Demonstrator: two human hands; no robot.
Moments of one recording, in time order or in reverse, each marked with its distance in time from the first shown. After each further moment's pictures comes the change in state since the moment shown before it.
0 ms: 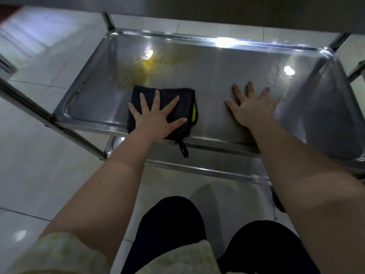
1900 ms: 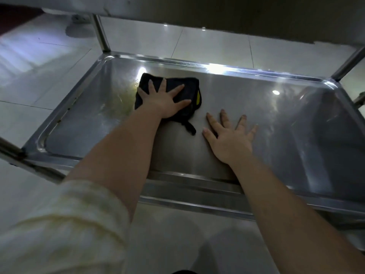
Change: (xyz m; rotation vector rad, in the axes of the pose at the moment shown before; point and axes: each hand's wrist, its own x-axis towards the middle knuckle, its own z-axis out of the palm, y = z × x) left_hand 0.160 0.002 -0.042 0.009 0.008 0.057; right_hand 0.003 -0.074 0.027 0.013 0.150 -0.136
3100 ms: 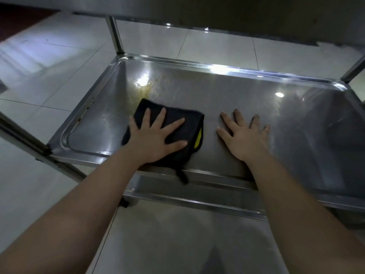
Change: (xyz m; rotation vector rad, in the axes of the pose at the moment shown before) left_hand -0.124 -0.053 0.037 0.003 0.067 0.172; right_hand -0.004 0.002 -0.012 -0.002 -0.030 0.046
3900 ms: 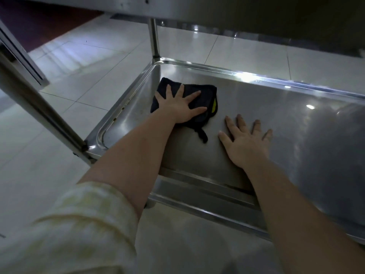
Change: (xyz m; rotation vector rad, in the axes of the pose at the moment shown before) left_hand 0.107 -0.053 -0.032 -0.012 -0.039 -0.208; right_hand 0.021 -0.080 0.017 -0.014 0.023 -0.086
